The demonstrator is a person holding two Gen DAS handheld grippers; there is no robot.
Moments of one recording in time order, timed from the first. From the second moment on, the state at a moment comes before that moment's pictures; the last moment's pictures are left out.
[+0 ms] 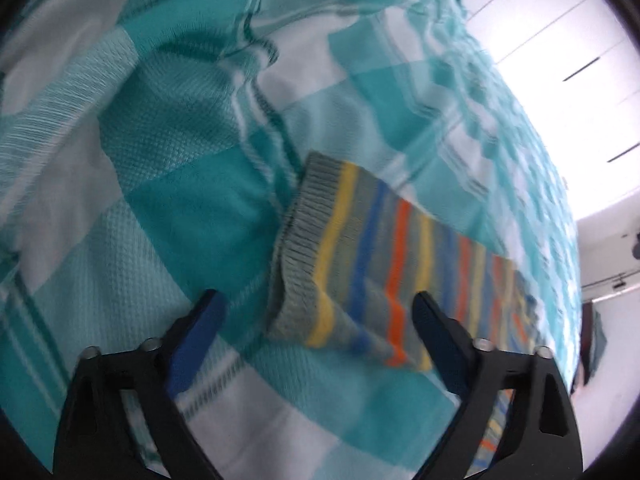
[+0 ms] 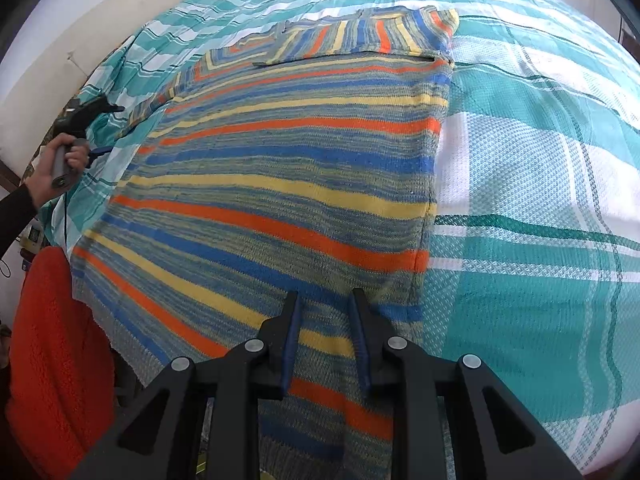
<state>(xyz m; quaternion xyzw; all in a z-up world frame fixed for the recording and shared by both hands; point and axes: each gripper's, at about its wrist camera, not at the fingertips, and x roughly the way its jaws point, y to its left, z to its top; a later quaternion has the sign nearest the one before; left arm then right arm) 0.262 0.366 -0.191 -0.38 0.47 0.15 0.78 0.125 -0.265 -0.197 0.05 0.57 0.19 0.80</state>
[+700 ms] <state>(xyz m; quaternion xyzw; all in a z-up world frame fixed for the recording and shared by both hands) 0.330 0.043 -0.037 0.04 0.36 -0.09 0.93 0.125 -0.267 -0.199 0.06 0.56 0.19 0.80</state>
